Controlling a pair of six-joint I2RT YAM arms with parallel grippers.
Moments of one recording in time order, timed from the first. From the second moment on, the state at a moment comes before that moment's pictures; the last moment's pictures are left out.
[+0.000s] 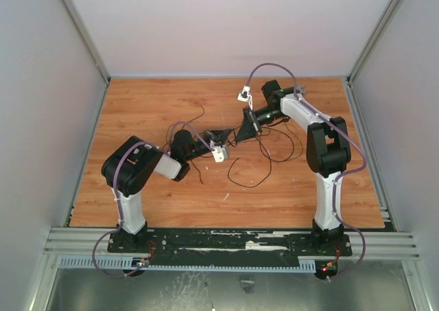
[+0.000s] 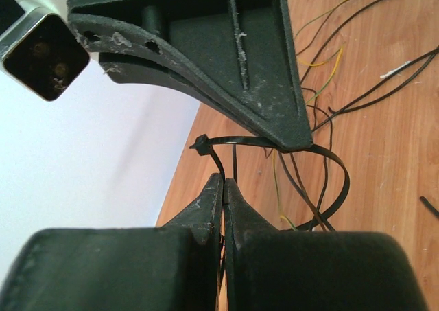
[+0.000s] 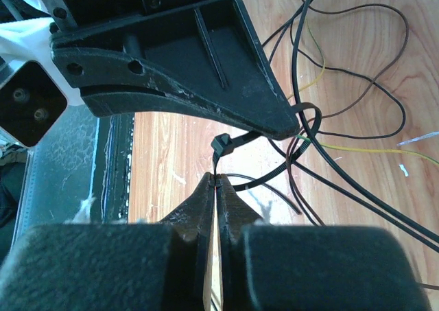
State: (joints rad) left arm -0.55 1.88 0.65 1.28 0.56 0.90; right arm 0.32 2.13 1.73 -0.99 -1.24 -0.66
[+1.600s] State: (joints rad) left arm -0.58 1.85 0.66 1.20 0.53 1.01; right arm 0.29 2.13 1.70 -0.98 -1.32 -0.59
